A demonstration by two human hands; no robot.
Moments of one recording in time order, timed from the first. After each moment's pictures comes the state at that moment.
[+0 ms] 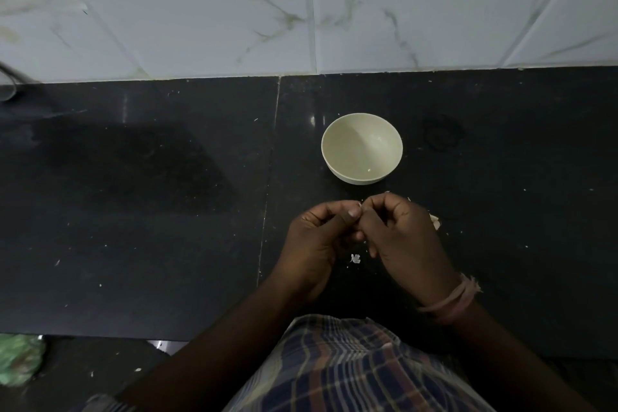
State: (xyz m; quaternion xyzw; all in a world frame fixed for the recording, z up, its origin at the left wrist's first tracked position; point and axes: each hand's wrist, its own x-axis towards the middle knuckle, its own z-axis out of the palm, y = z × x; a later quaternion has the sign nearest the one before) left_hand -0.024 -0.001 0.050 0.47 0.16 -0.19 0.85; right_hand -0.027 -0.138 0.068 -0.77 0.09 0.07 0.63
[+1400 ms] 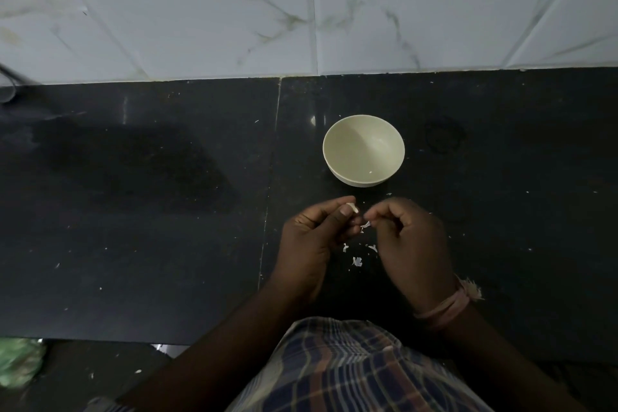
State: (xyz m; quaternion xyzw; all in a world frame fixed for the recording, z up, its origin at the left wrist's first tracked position) left_hand -0.021 0.004 0.041 0.49 0.17 -0.14 0.85; right_hand -0.027 -0.141 0.048 -0.89 0.04 -0.09 0.45
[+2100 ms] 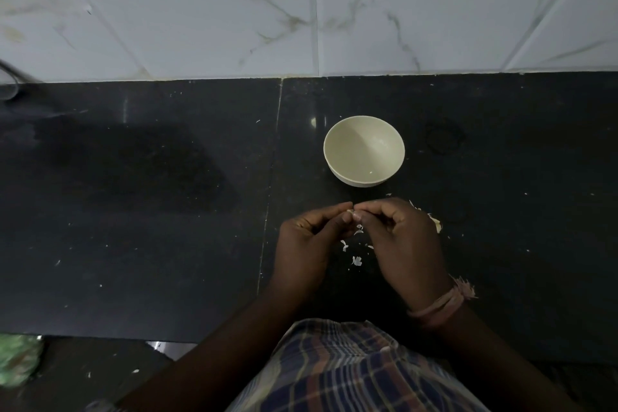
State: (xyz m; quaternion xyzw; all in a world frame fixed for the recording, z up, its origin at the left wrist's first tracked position) left_hand -0.028 0.010 0.044 0.65 0.11 -0.09 0.75; right_hand -0.026 -0.134 0.047 -0.85 0.04 -0.06 0.52
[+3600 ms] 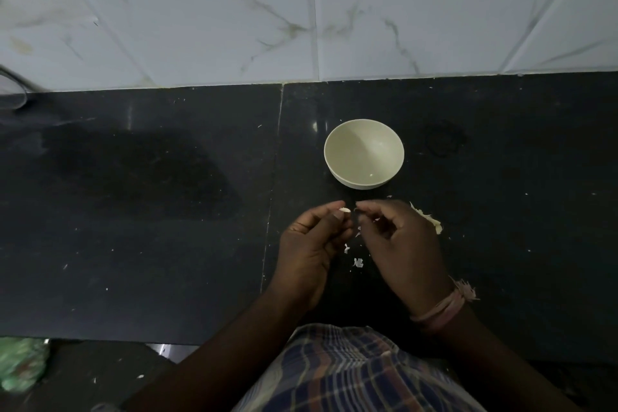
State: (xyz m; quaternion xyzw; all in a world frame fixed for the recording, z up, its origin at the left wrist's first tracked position) left_hand -0.027 0.005 0.040 0.45 0.21 -0.12 0.86; right_hand -0.031 -0.134 0.049 -0.87 0.01 -0.09 0.48
